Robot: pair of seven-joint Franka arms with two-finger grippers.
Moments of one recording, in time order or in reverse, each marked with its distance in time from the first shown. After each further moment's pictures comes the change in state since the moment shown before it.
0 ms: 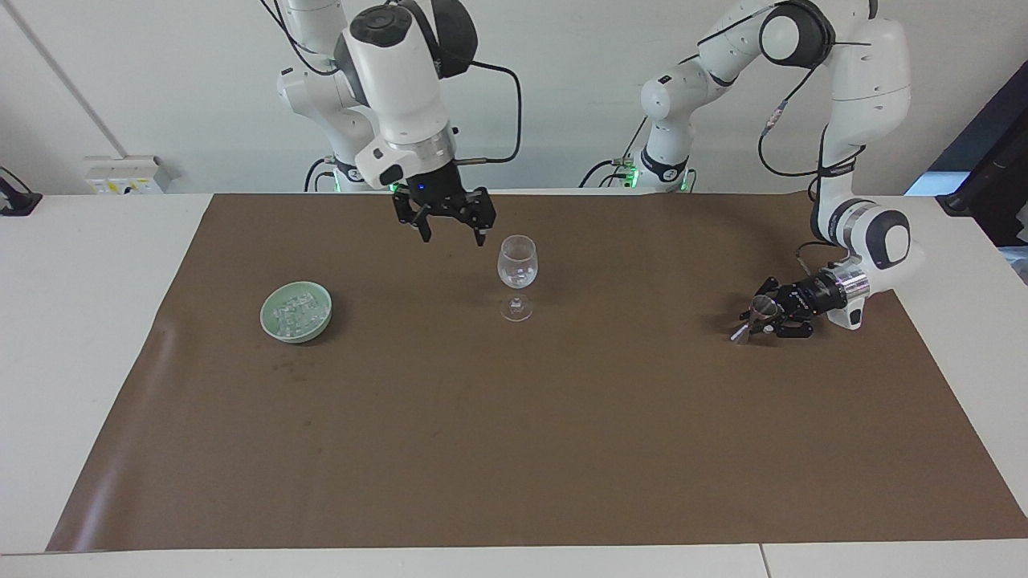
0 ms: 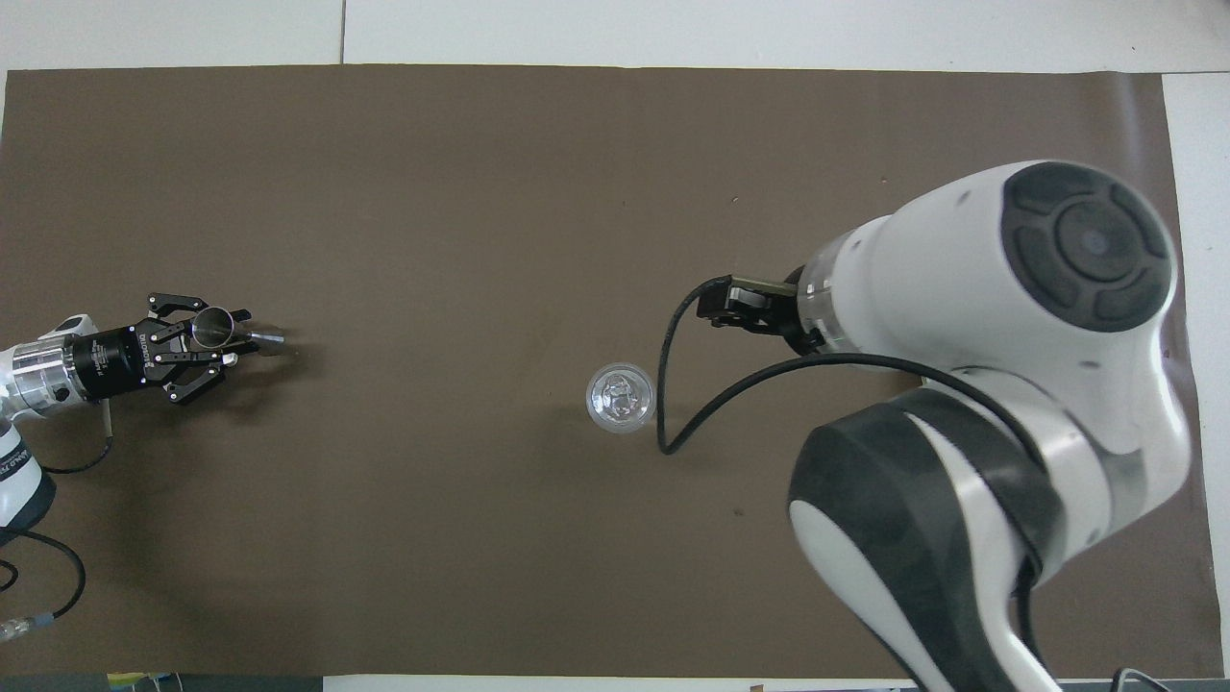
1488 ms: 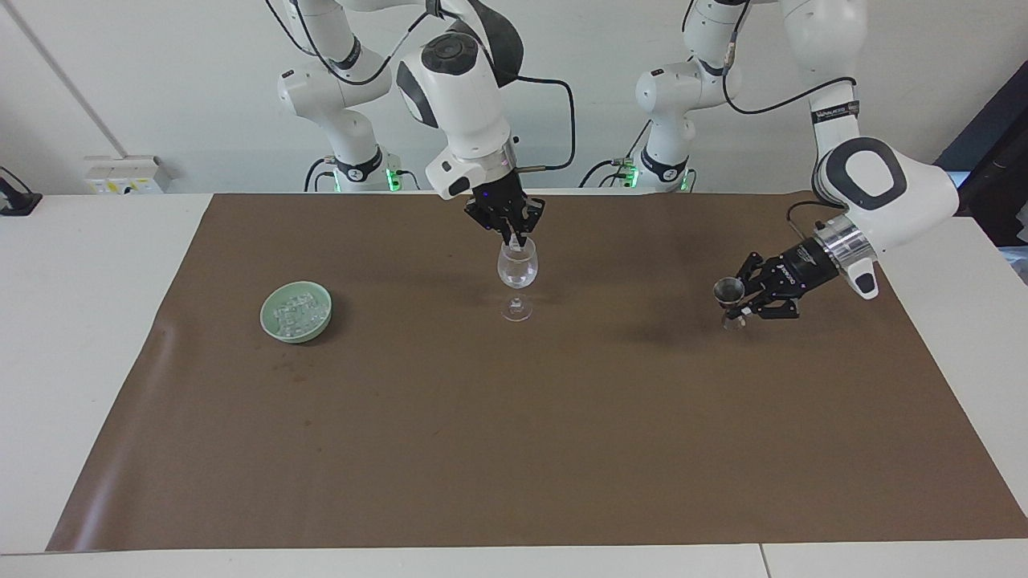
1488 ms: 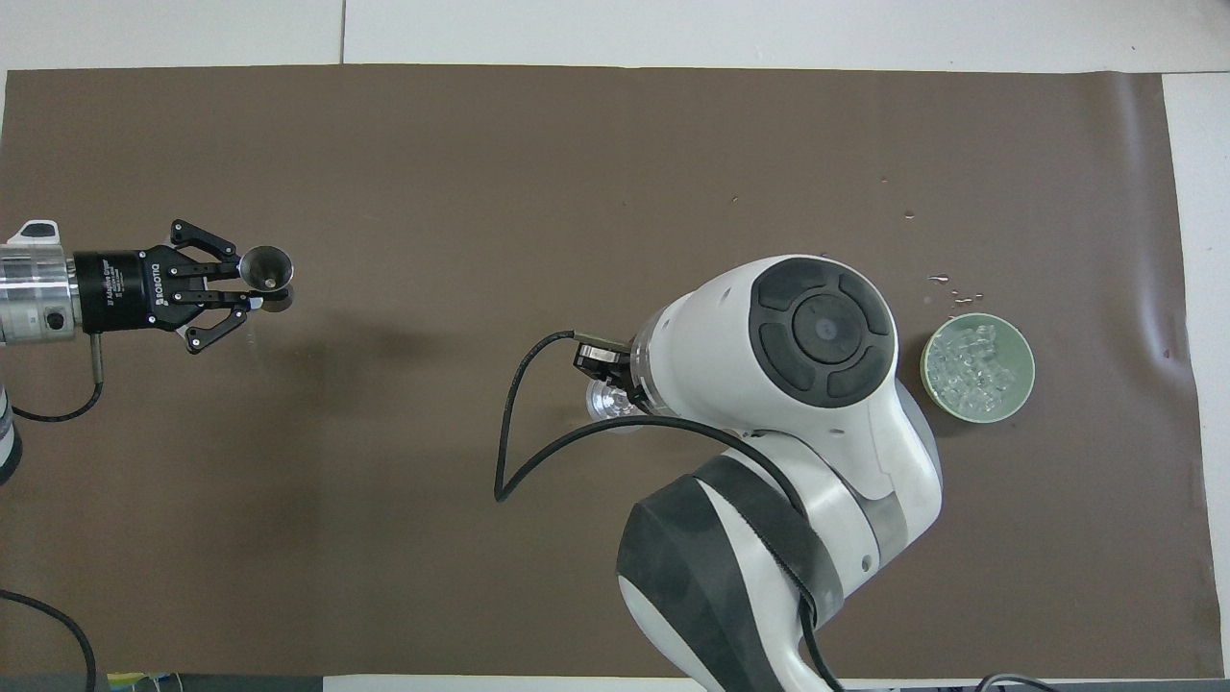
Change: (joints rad) left arm -0.276 -0.301 0.004 0.016 0.216 0.269 -0.340; right arm 0.208 0.095 0.020 -0.036 0.089 0.178 0.252
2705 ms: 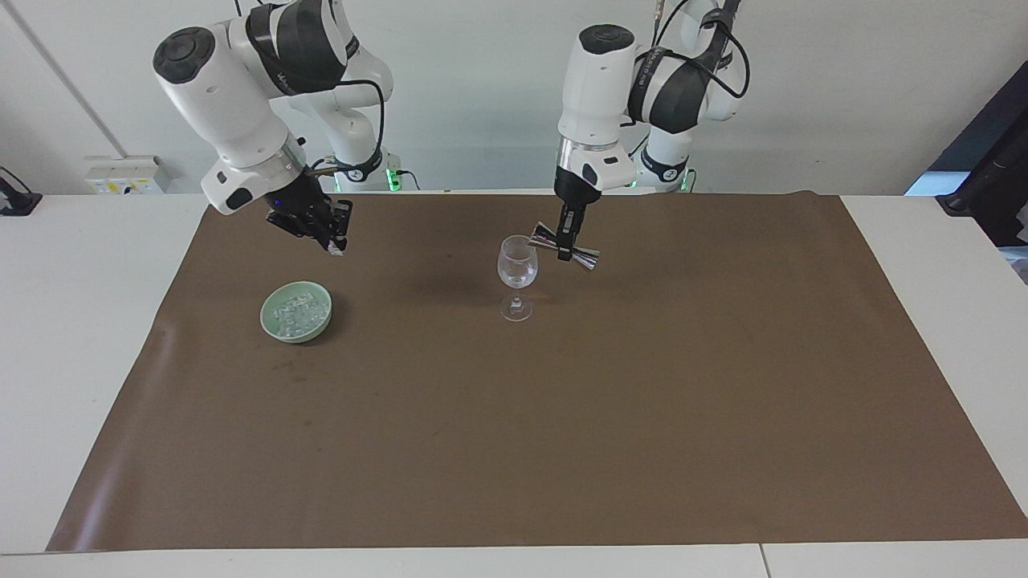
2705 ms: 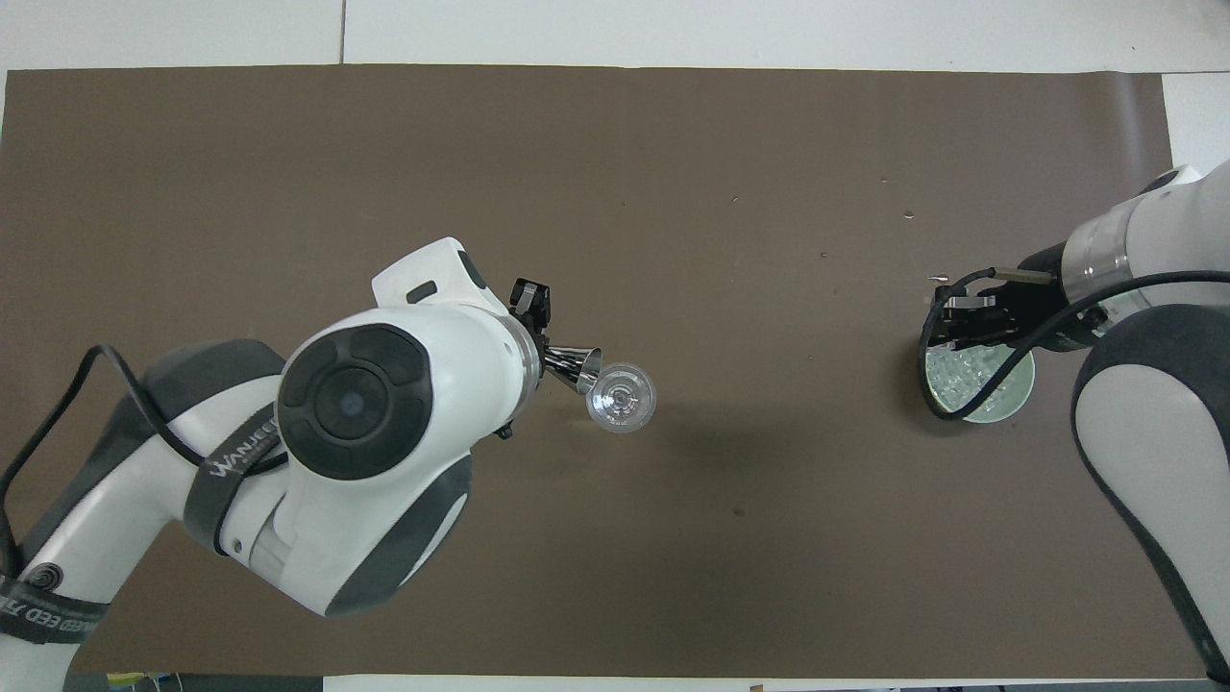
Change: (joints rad) left arm -0.805 -0.178 -0.011 0.107 0.981 0.221 -0.840; right arm -0.317 -0.153 -0.161 -0.013 -0.006 -0.311 -0.605
